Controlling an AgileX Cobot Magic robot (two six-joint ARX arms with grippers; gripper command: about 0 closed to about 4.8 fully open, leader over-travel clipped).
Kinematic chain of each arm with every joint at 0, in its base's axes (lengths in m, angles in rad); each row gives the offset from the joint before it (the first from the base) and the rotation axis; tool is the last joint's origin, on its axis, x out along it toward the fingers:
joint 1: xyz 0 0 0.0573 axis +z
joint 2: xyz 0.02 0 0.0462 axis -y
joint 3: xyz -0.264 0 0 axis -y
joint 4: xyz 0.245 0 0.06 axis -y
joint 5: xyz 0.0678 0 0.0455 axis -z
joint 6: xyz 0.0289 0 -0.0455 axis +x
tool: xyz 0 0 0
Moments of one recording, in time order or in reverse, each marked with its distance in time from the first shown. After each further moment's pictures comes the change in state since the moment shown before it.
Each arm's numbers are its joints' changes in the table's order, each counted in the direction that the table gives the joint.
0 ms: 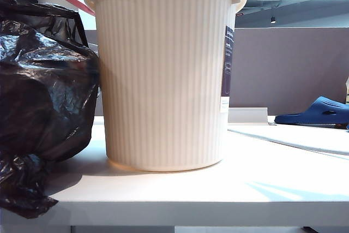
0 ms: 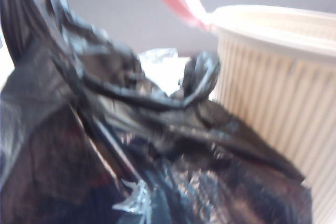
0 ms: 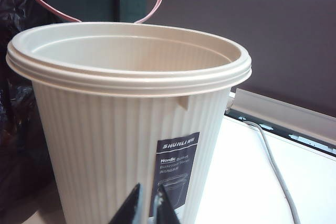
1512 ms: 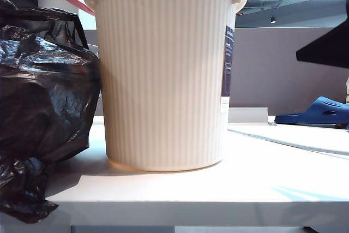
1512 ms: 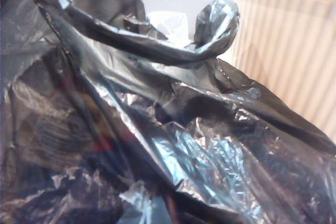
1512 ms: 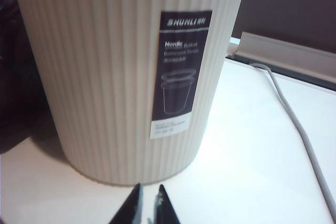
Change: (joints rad) left arm 0.000 0.000 -0.160 0.142 -0.004 -0.003; right arm 0.000 -0.002 -0.246 0.120 0.019 0.011
